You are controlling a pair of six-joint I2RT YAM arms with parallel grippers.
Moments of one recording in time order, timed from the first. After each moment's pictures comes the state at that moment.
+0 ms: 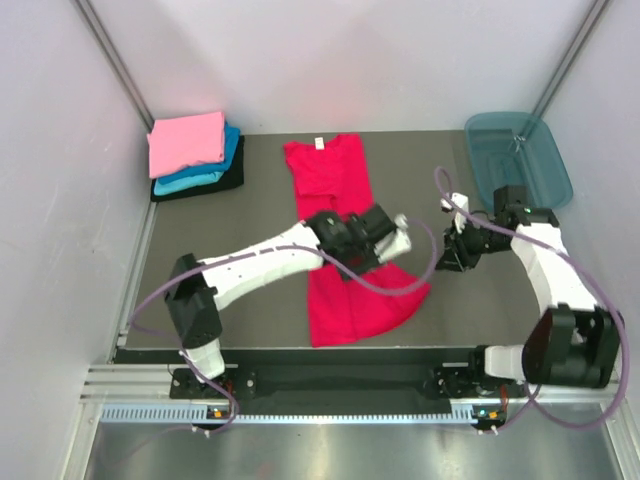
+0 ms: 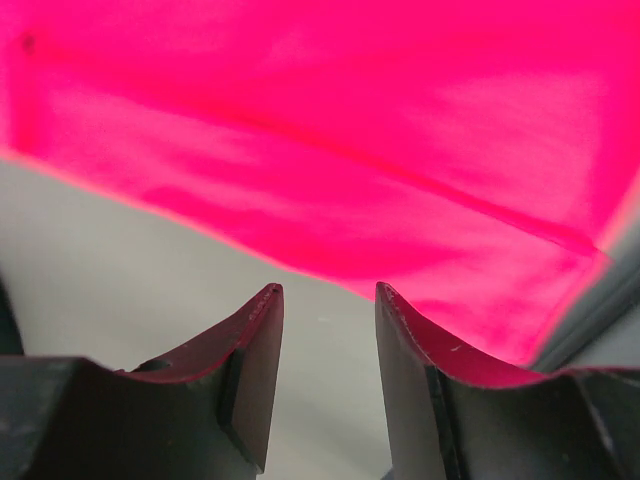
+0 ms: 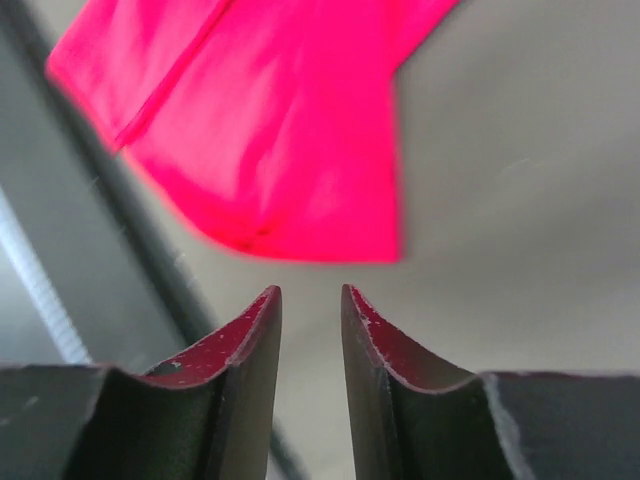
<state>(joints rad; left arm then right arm) -1.07 1.77 1.62 -0.99 -0.19 0.22 -0.08 1.27 1.02 -1.02 -0.80 -0.79</state>
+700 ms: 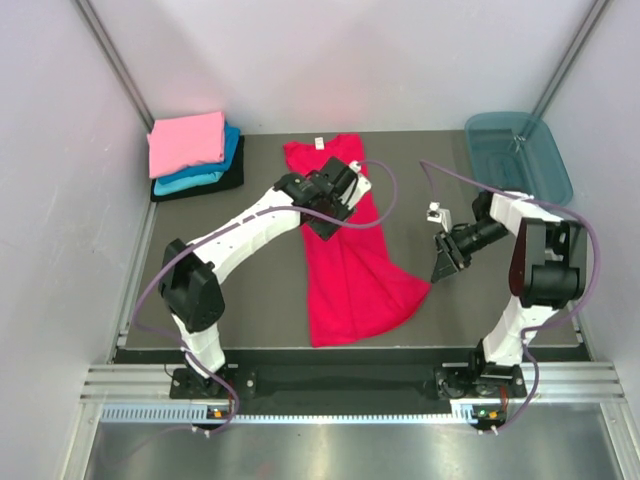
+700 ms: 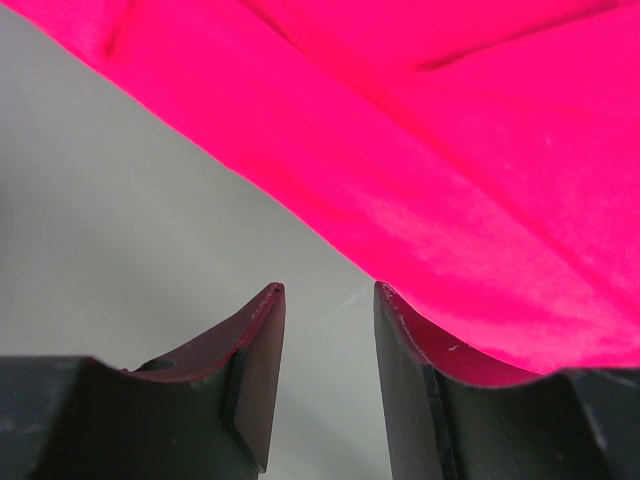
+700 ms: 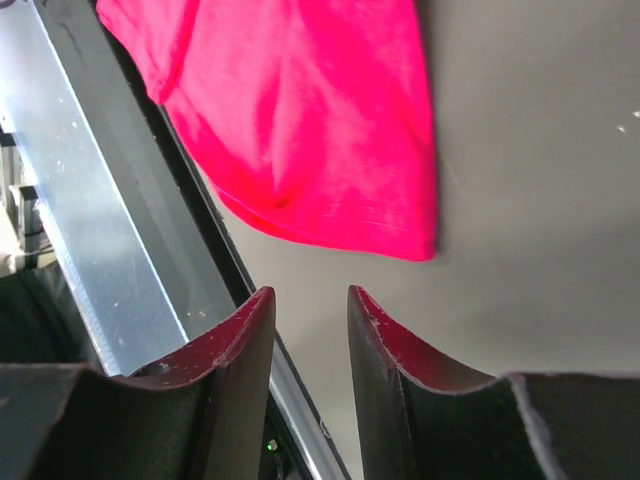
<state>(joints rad) -0.76 1.80 1.67 -0.94 -0.18 0.12 -0.08 1.79 1.17 -1.28 -0.82 -0.93</state>
